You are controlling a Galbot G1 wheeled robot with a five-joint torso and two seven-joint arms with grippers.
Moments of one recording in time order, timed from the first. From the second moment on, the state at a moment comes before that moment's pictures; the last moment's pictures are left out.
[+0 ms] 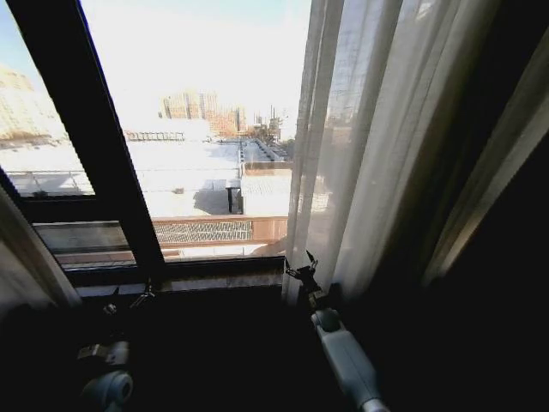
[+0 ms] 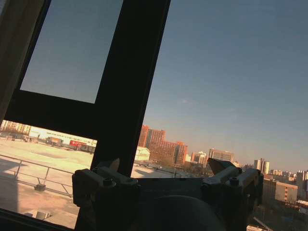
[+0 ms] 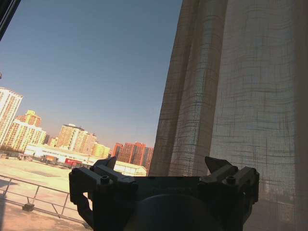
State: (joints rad) left arm 1.42 -1.24 -0.80 -1.82 -0.57 -0.27 -0.02; right arm -0.75 1.44 0.34 1.06 0.00 0.57 -0.07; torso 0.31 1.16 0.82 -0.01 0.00
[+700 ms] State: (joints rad) left arm 1.42 -1.24 -0.80 -1.82 -0.57 -0.27 -0.02; right arm -0.68 1.48 0.33 0.99 -0.12 0.55 0.02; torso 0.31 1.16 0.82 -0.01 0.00
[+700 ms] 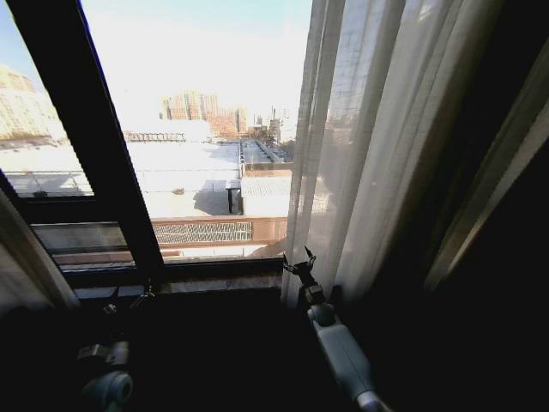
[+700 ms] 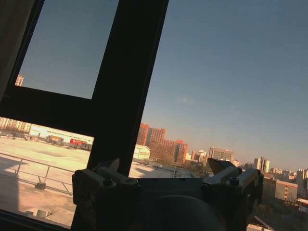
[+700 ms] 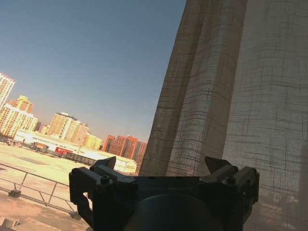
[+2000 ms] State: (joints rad) left arm 1.42 -1.24 -0.80 -1.82 -0.57 -0.27 -0.02; right arm -0.60 1.57 0.31 0.82 -0.26 0.44 0.20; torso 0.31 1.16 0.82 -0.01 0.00
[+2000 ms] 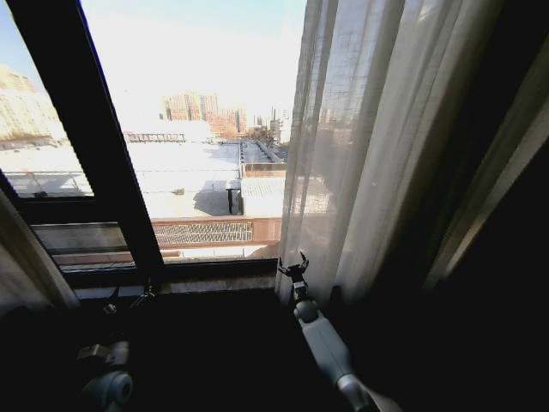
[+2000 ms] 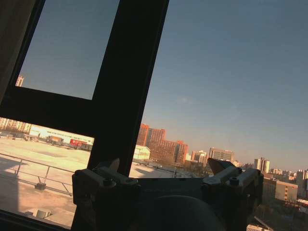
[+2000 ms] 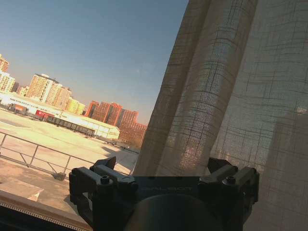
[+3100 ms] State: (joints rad) left arm 1.42 -1.24 -0.80 -1.82 -0.57 -0.27 -0.02; right arm -0.61 1.57 0.32 0.84 -0.15 0.53 0.05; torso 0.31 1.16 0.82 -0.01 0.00
